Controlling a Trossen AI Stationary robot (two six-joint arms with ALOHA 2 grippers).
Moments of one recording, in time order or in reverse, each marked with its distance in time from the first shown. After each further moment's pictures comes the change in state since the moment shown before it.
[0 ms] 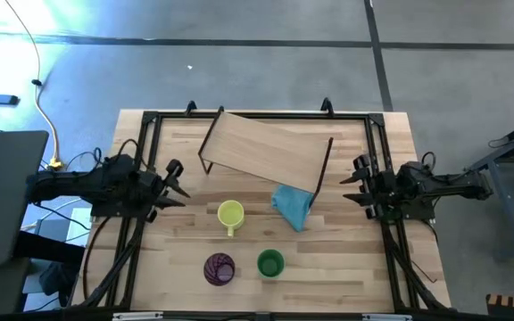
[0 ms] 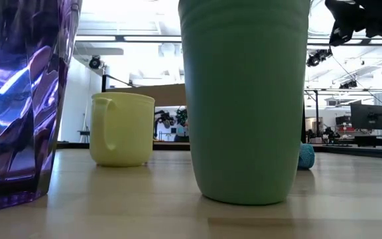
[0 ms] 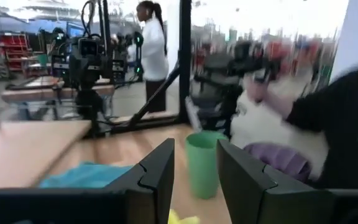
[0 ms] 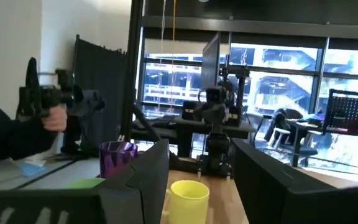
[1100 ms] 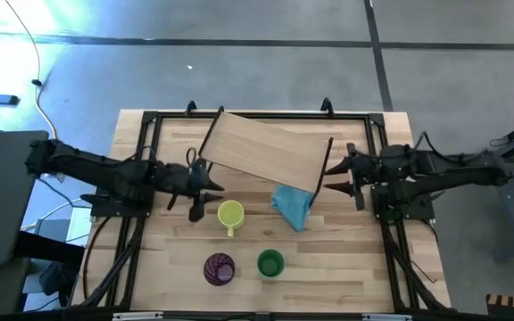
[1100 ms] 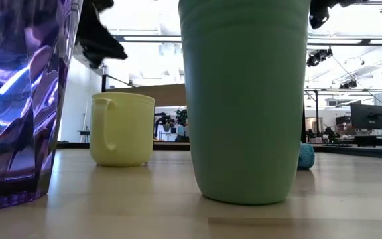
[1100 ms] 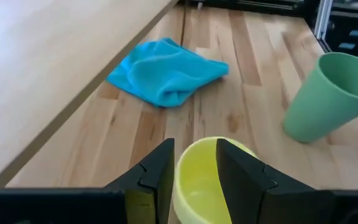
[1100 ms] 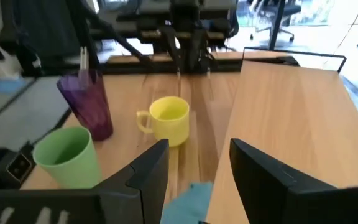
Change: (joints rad) left arm -0.217 0.746 0.404 -0.255 -0.609 -0.192; right arm 0.000 0.598 0.641 -0.630 0.150 0.132
